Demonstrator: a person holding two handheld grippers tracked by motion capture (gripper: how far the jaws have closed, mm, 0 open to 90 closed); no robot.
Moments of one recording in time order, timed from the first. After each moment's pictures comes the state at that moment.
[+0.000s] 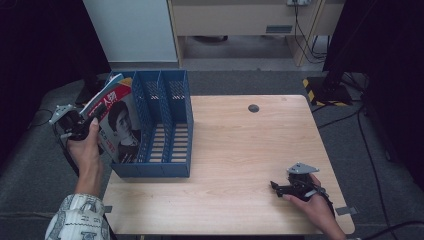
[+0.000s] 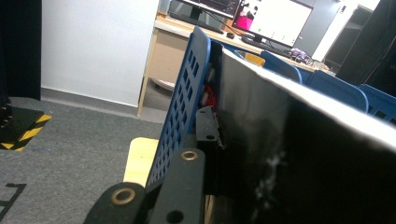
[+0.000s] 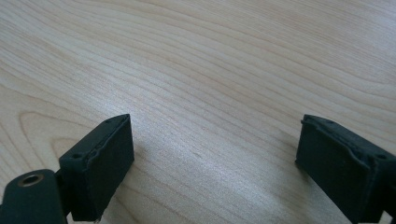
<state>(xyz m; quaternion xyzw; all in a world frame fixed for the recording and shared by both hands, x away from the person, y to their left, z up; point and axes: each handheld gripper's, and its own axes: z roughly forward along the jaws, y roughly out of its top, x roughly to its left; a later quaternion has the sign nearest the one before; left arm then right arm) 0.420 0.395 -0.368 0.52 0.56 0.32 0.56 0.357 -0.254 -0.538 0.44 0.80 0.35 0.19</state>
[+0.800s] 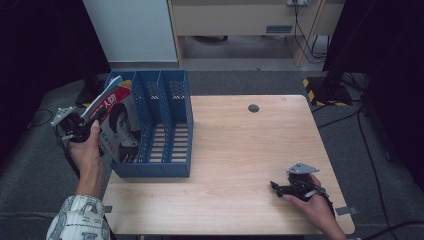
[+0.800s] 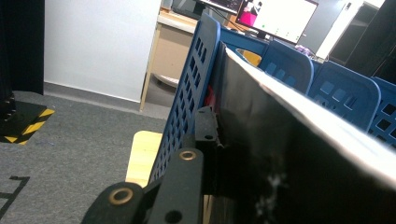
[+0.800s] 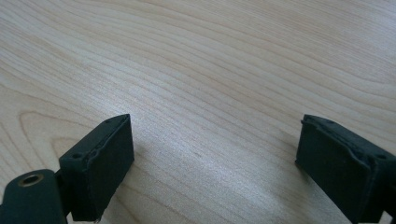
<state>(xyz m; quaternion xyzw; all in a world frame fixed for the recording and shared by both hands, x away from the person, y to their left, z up) 0.420 0.396 -0.376 0.52 0.57 0.31 0.56 0.357 -0.253 -0.538 0.45 0.80 0.35 0.19</state>
